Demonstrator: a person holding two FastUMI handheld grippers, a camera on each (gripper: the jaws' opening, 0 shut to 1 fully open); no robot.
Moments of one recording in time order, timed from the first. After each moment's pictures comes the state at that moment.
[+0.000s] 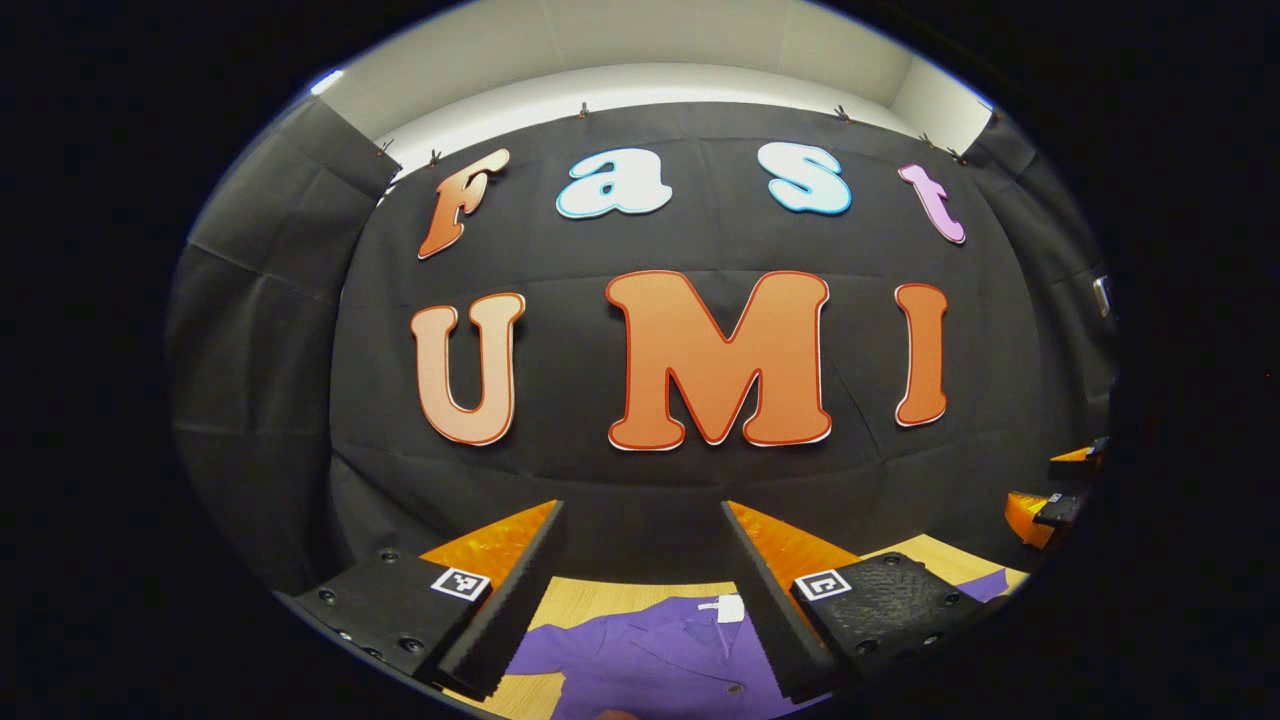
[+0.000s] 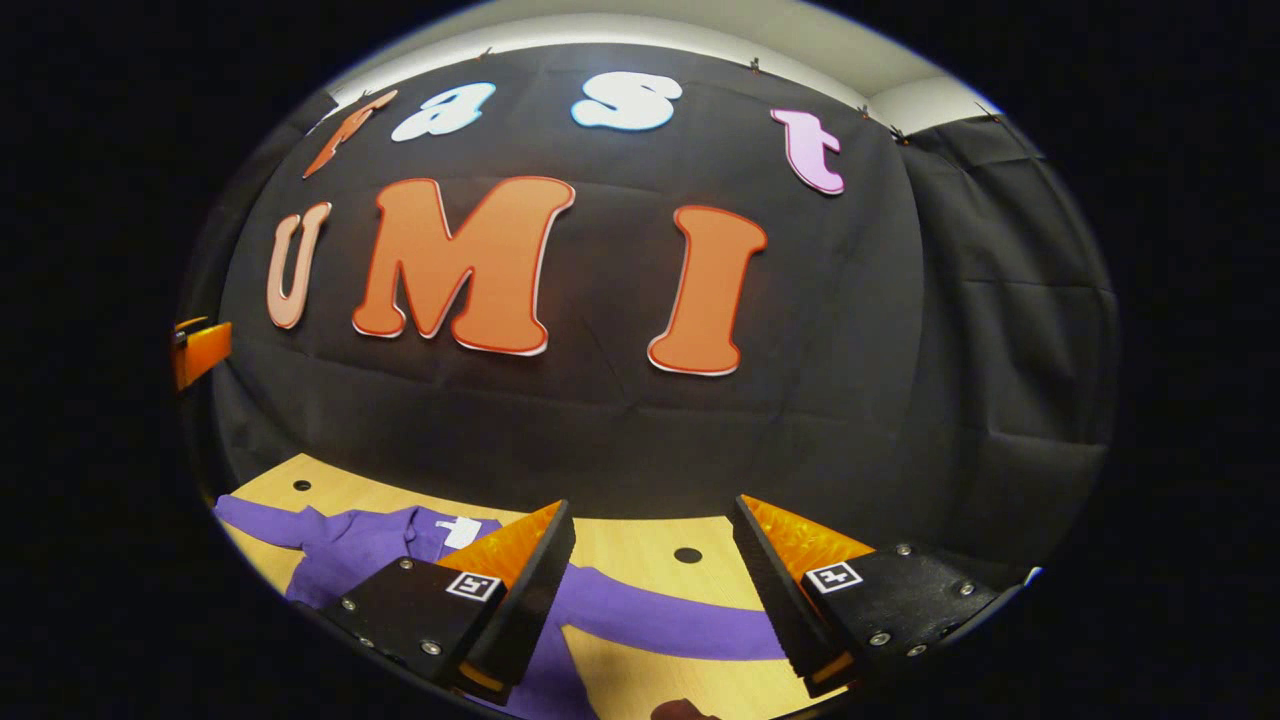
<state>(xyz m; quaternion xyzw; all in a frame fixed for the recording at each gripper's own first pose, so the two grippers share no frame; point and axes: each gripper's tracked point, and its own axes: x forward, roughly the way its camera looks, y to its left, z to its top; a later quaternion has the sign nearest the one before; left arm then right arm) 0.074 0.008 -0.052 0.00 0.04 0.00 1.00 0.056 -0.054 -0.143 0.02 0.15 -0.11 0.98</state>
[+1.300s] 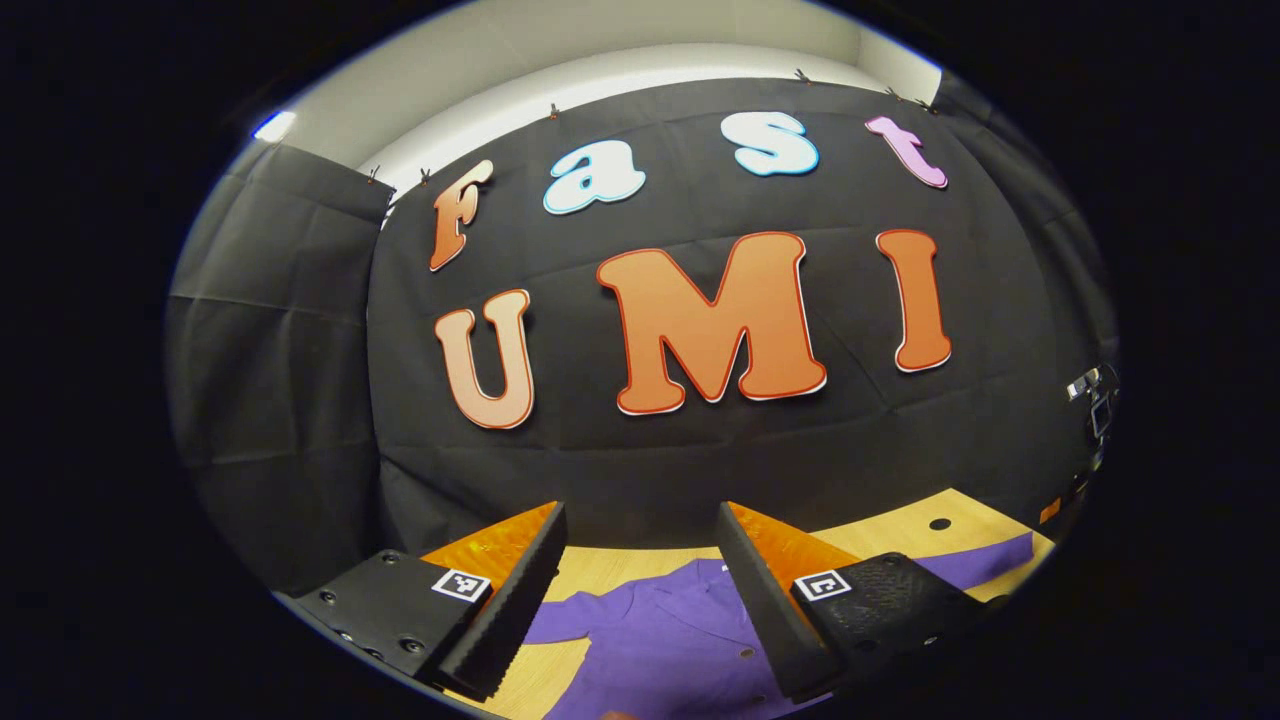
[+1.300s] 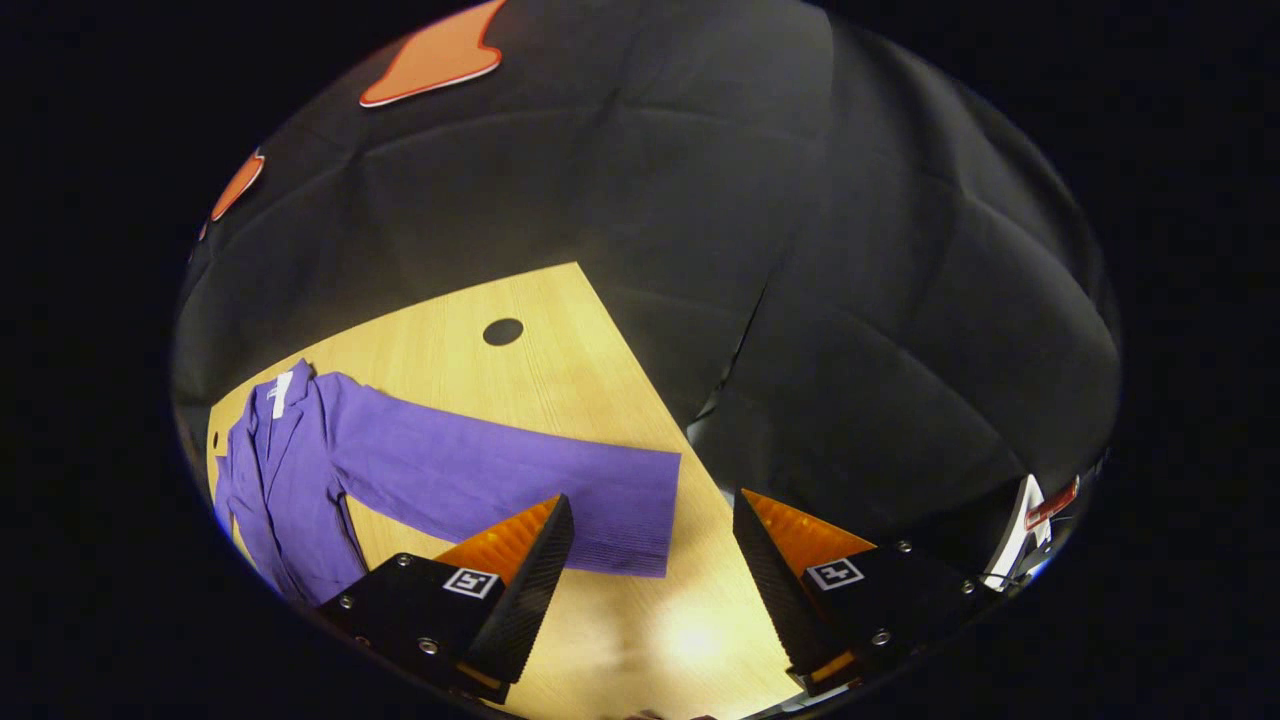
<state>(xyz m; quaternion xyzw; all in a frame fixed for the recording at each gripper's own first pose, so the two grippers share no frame) 0.011 -0.033 -0.073 0.07 0.09 0.05 0.99 0.014 -0.231 -0.398 0.12 0.52 -0.17 0.82</state>
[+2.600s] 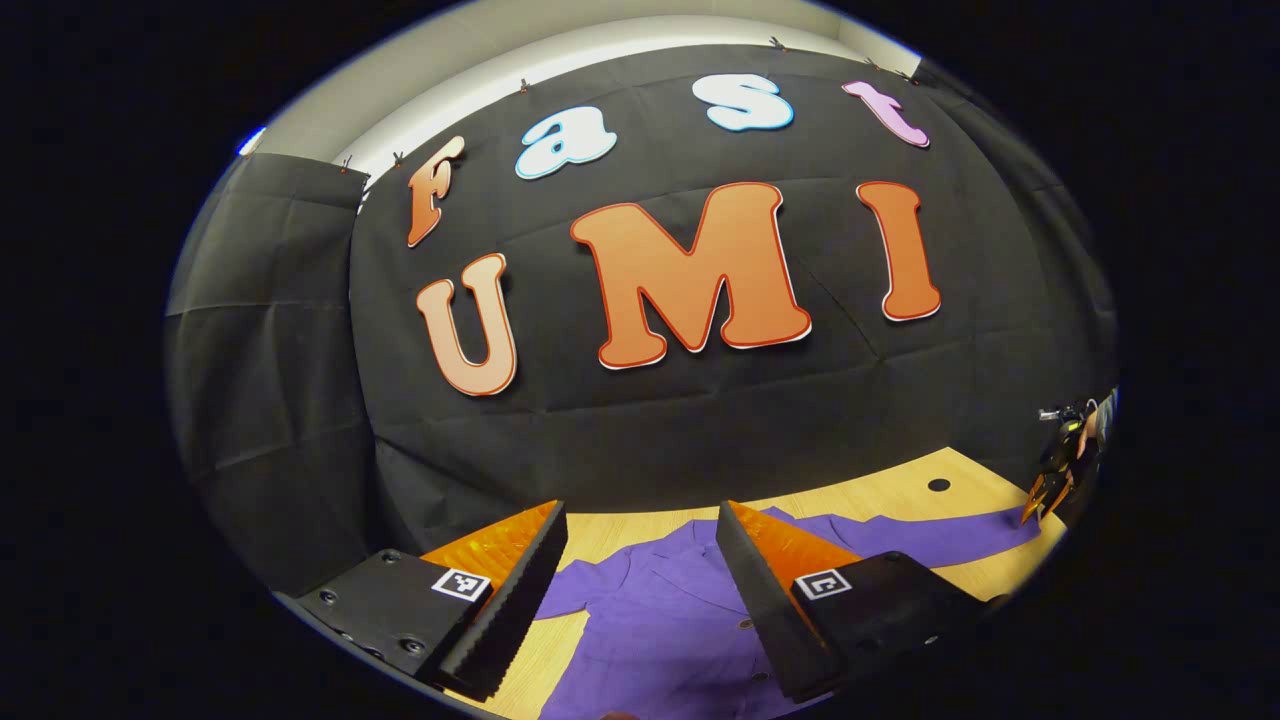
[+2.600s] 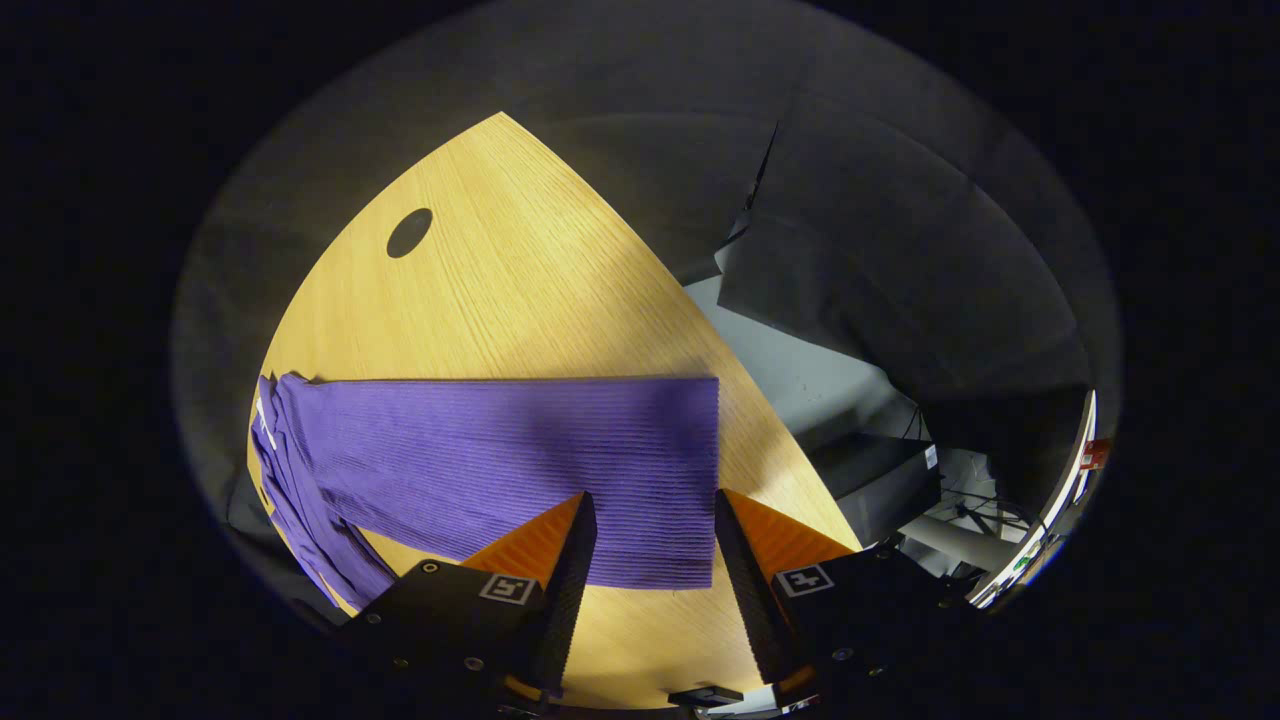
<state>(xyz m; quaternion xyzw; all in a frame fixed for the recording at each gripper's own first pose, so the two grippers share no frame) 0.010 -0.042 -0.109 0.08 0.15 0.05 0.98 0.017 -0.206 -0.499 0.26 0.71 -0.14 0.64</state>
